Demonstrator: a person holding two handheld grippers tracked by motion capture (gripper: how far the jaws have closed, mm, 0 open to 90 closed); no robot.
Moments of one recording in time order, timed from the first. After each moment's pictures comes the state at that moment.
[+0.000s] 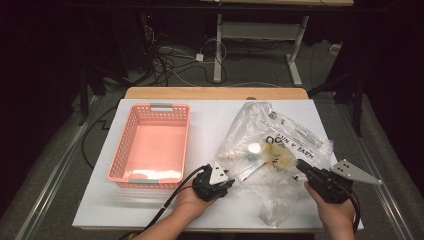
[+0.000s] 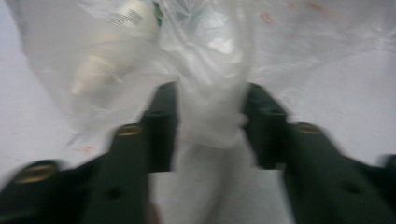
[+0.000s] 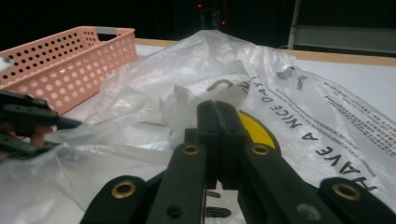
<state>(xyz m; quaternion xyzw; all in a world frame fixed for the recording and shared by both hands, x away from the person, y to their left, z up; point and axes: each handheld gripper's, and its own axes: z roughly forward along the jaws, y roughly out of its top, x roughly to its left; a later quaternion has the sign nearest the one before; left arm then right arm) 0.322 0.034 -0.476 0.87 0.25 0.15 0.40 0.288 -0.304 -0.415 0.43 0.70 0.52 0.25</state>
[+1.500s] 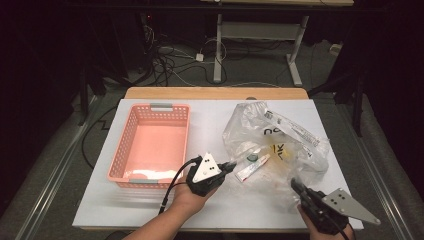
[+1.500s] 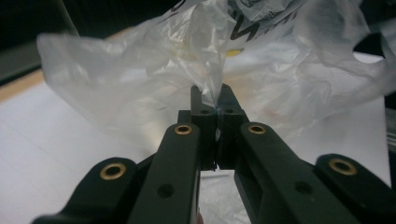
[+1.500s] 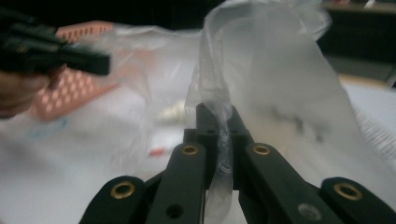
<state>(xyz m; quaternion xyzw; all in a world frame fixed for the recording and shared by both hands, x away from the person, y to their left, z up) 0.307 0.054 -0.413 0.79 0.21 0.19 0.54 0.224 -0.270 -0.411 0.40 0.68 0.52 0.32</state>
